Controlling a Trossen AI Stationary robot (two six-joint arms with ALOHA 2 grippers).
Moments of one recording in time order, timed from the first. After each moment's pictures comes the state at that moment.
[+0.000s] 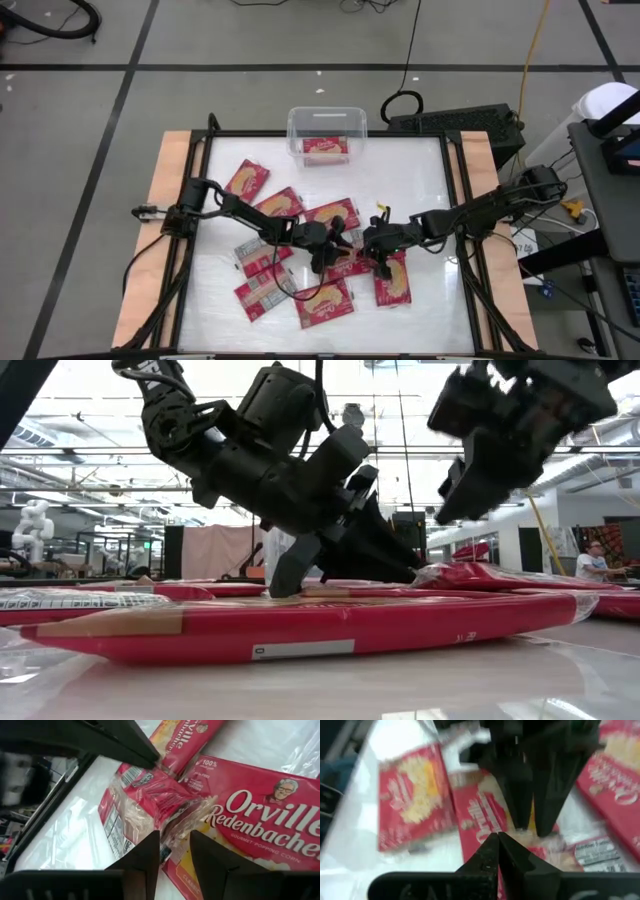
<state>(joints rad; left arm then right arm) -0.13 2.10 1.03 0.58 -0.01 0.78 0.26 1.39 0.60 0.07 0.00 0.39</state>
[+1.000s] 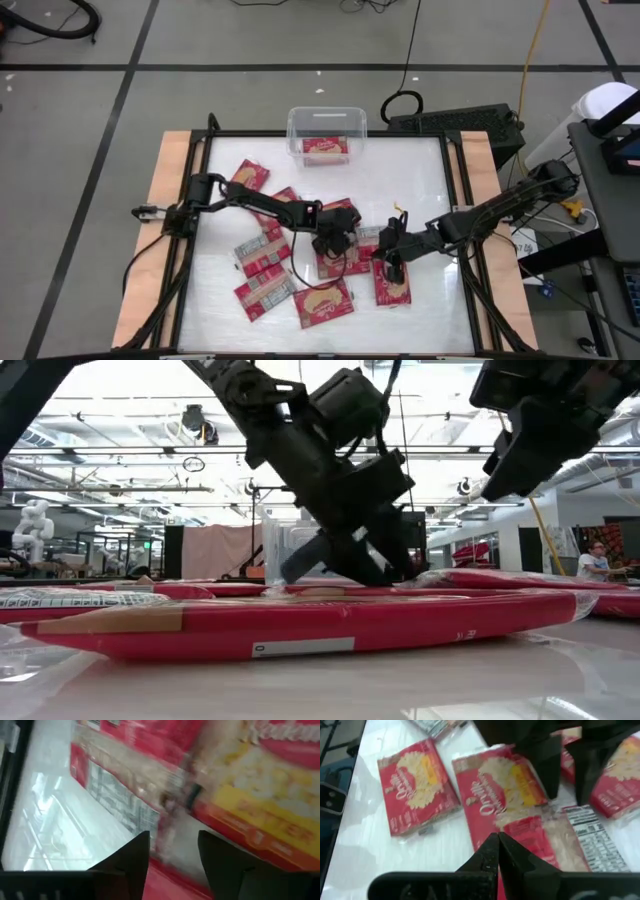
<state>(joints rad) -0.04 2.14 1.38 -0.08 -0.03 1.03 0.41 1.22 0.60 -0.17 0.18 0.56</state>
